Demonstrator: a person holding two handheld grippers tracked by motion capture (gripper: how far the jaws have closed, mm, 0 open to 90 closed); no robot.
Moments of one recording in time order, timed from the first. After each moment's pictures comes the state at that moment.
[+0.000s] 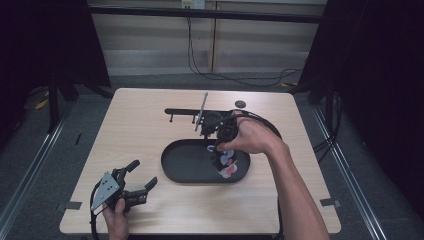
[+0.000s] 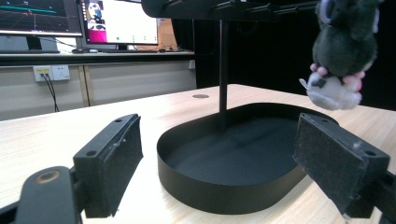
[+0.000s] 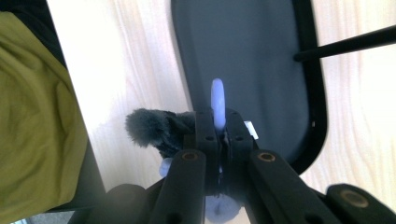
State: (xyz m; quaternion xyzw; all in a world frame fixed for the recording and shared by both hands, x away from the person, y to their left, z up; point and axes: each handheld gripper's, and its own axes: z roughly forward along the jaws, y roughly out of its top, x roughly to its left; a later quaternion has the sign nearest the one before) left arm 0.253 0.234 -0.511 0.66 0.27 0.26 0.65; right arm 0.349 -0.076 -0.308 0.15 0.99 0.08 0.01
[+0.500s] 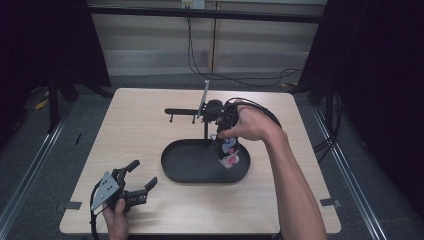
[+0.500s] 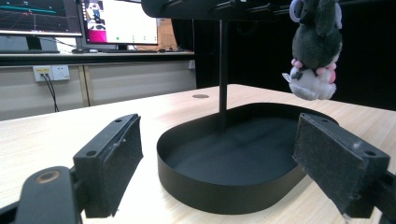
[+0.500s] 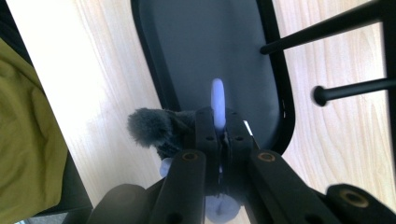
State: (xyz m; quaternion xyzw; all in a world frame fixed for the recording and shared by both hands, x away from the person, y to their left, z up) left arm 0.253 0.234 -0.511 0.66 0.27 0.26 0.65; right arm 0.380 -0.081 -0.304 0.17 0.98 0.06 0.01
